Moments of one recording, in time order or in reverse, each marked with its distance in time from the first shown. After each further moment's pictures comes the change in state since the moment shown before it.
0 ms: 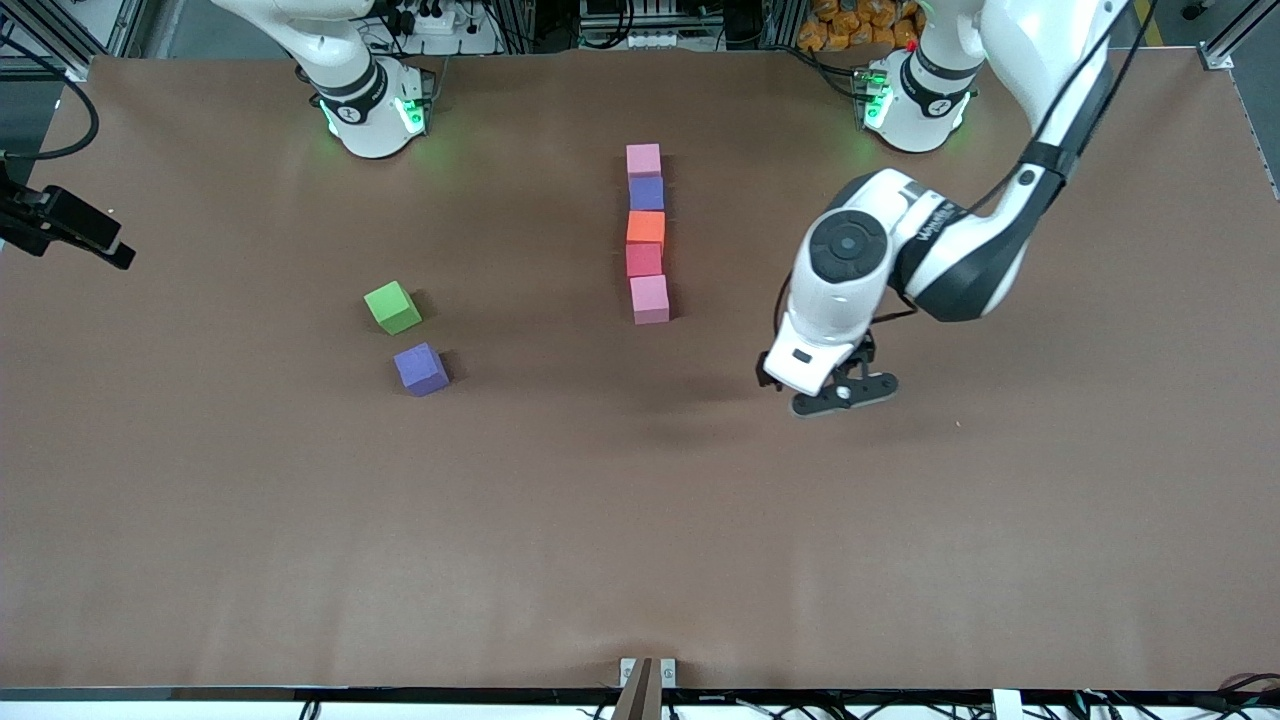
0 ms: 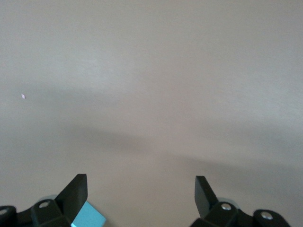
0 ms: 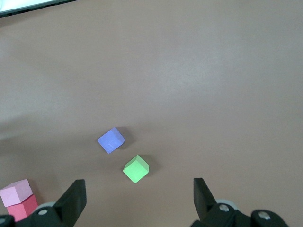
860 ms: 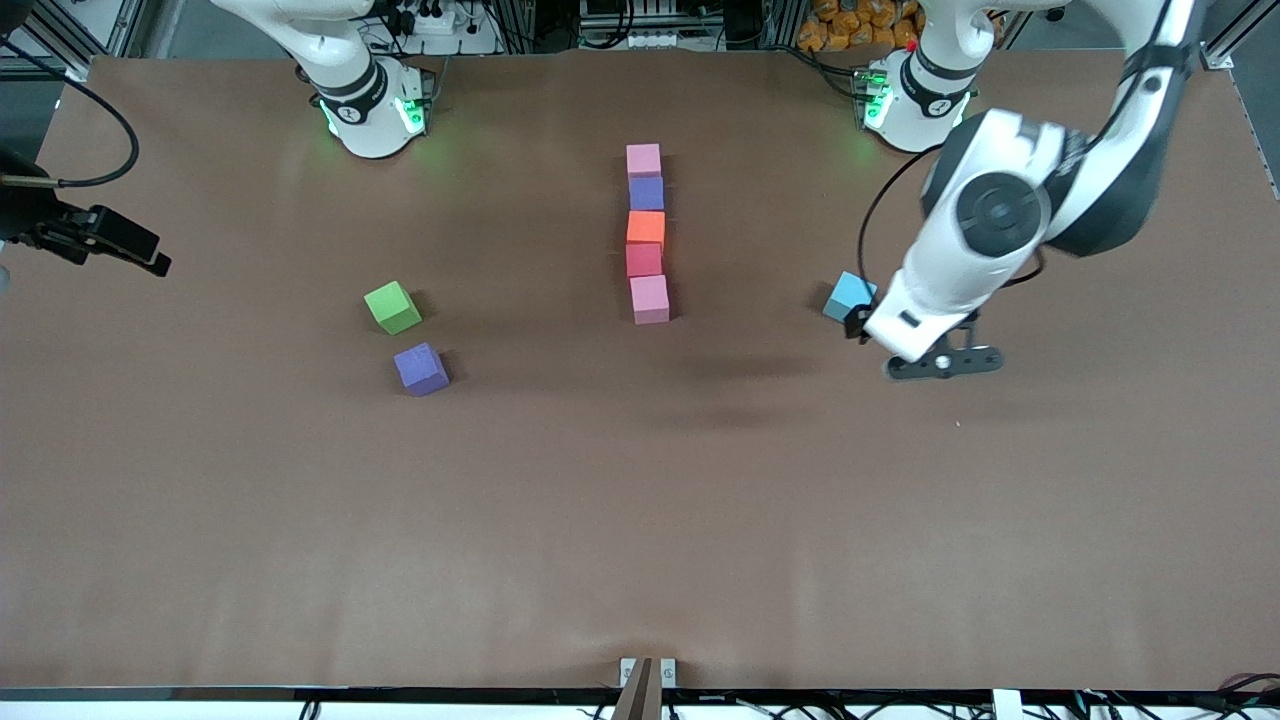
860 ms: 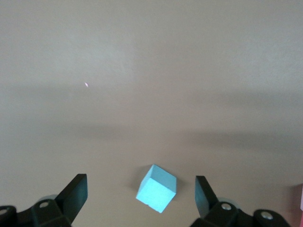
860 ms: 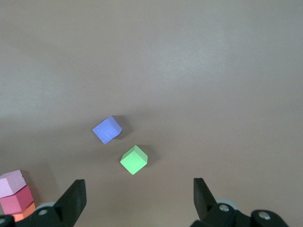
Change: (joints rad) left arm -0.100 -0.322 0.311 -0.159 -0.291 -0.106 0.474; right arm 0.006 0.002 -0.002 -0.079 0.000 0.012 0.000
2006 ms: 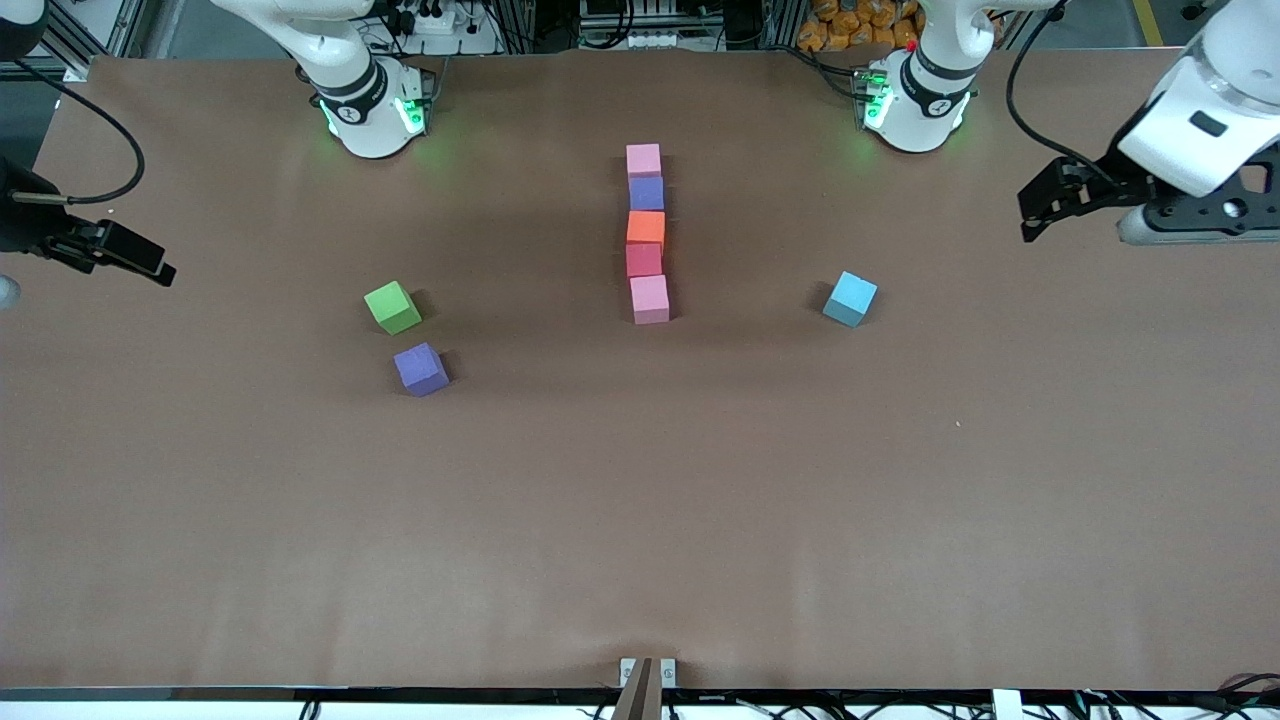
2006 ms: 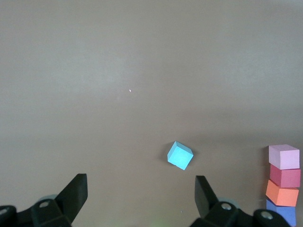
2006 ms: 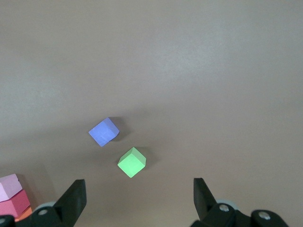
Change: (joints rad) left arm 0.023 -0.176 0.148 0.340 -0.100 -0.420 0.276; right arm -0.003 0.000 -0.008 -0.037 0.000 0.034 -0.001
